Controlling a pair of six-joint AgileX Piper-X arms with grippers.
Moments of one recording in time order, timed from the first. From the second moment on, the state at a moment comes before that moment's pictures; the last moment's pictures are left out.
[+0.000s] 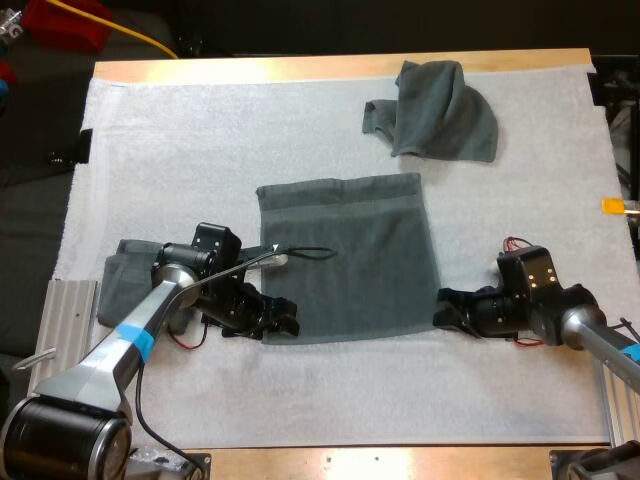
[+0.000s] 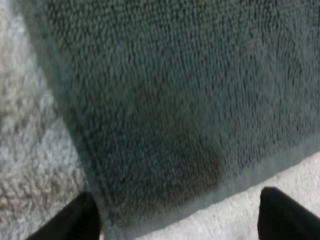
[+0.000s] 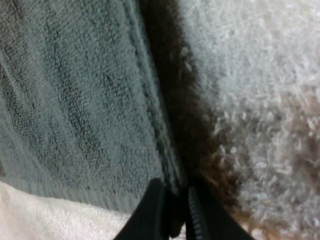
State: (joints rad) left arm -0.20 1.53 -0.75 0.88 0.53 -1.91; right arm 0.33 1.44 -0.51 0.31 -0.60 -1.18
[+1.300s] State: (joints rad) left arm -0.20 1.53 -0.75 0.89 0.56 -1.93; right arm 0.33 1.42 -0.51 0.32 -0.61 -1.17
